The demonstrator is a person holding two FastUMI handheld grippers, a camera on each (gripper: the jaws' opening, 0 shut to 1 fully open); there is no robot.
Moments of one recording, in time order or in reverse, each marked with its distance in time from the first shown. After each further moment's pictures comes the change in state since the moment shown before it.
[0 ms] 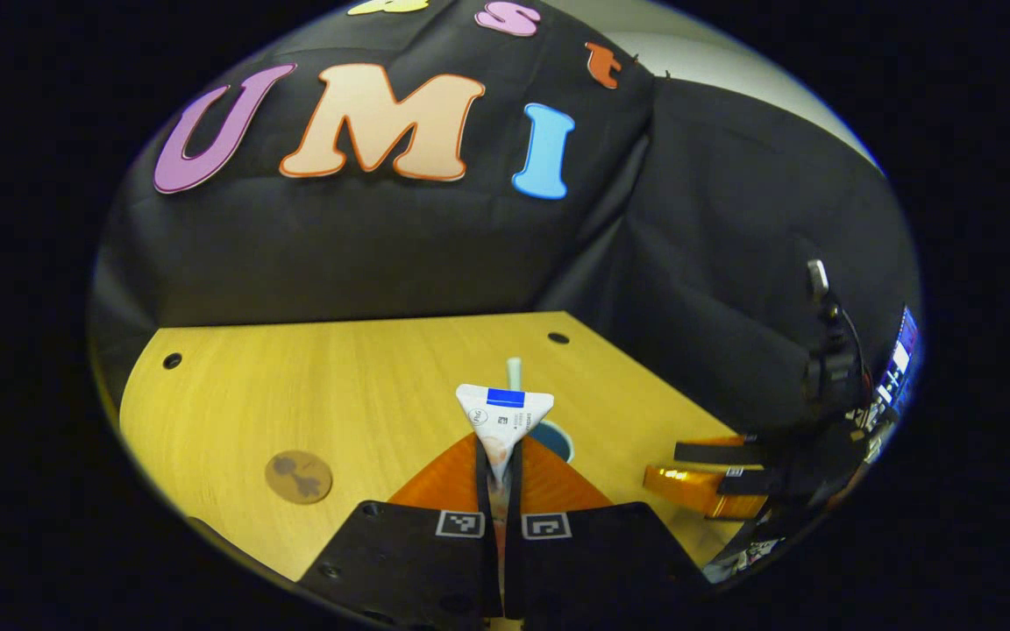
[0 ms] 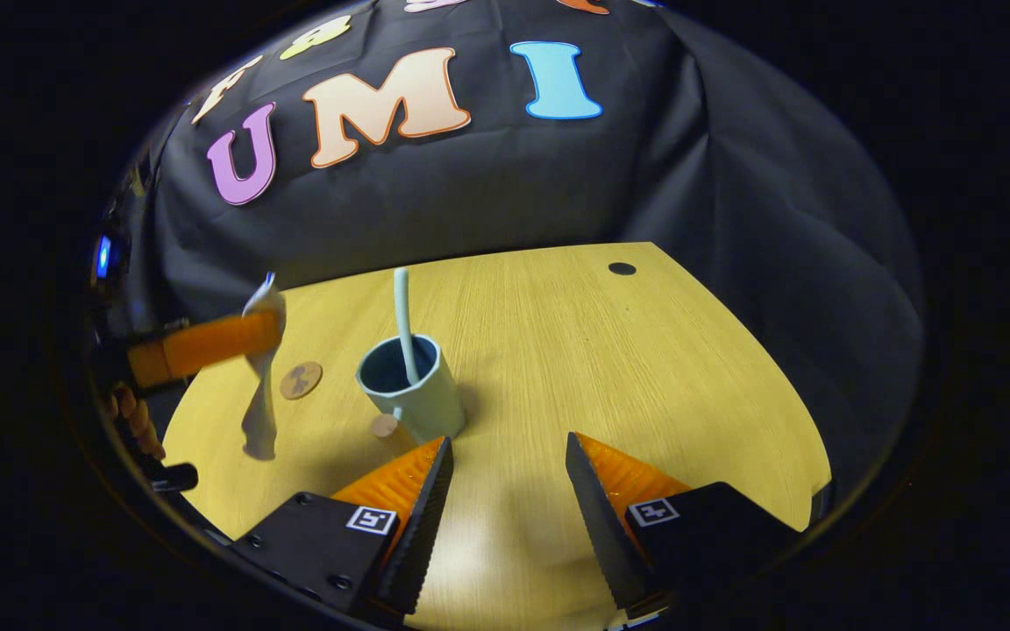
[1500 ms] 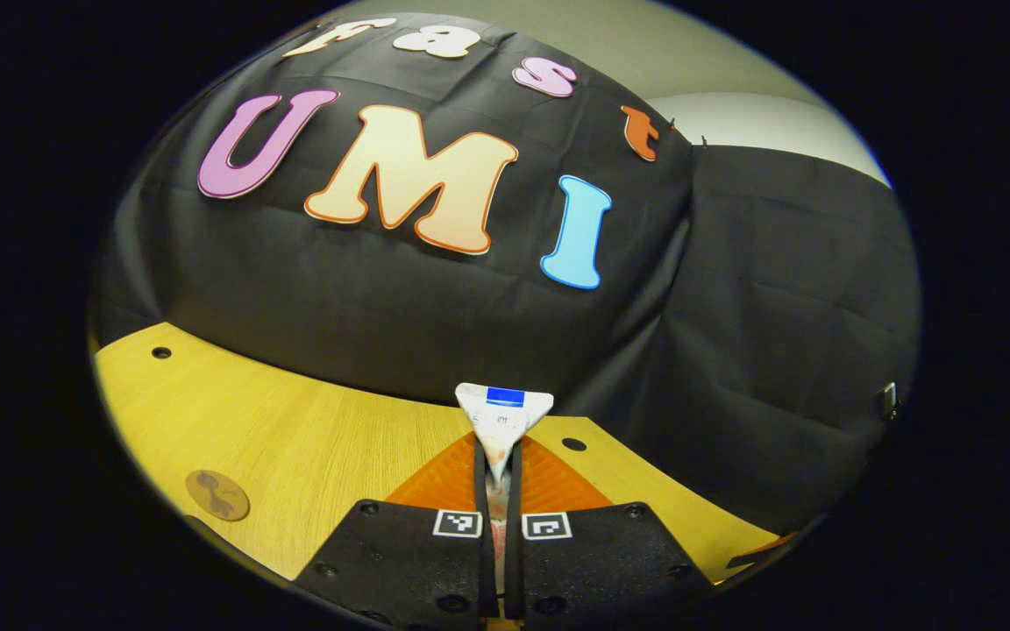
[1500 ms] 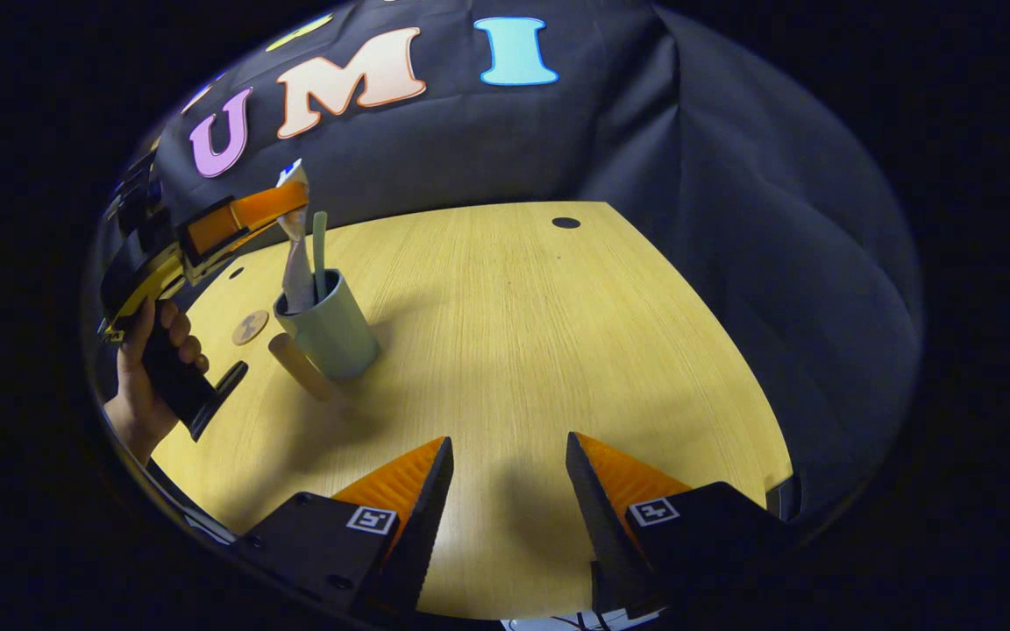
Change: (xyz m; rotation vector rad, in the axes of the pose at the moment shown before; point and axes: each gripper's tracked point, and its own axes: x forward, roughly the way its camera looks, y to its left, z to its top) left arm 0.087 -0.004 0.019 -0.103 -0.307 0.168; right arm -0.010 -0.088 -0.049 -0.051 0.116 -0.056
